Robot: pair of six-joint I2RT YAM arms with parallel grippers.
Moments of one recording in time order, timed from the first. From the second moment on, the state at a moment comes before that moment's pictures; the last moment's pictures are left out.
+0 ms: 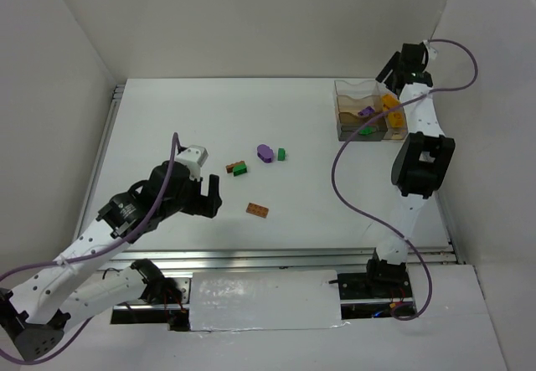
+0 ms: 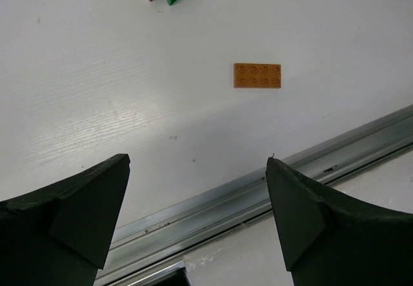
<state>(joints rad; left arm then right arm) -0.70 0.83 0.91 -0.77 -0.17 -0.37 -0.20 2.25 2.11 -0.48 0.20 0.43</state>
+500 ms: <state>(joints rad) -0.58 0.91 0.91 -0.80 -0.31 -0.43 0.42 1.49 1.41 -0.47 -0.03 0.40</state>
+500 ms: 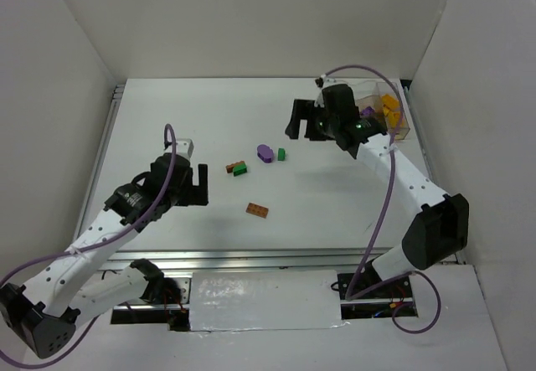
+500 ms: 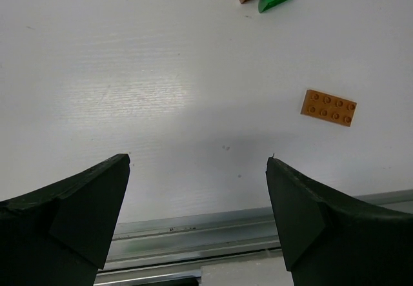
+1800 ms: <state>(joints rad) -0.47 0.82 0.91 -0.77 -0.23 -0.42 0.60 2.41 2.12 -0.84 0.04 0.14</state>
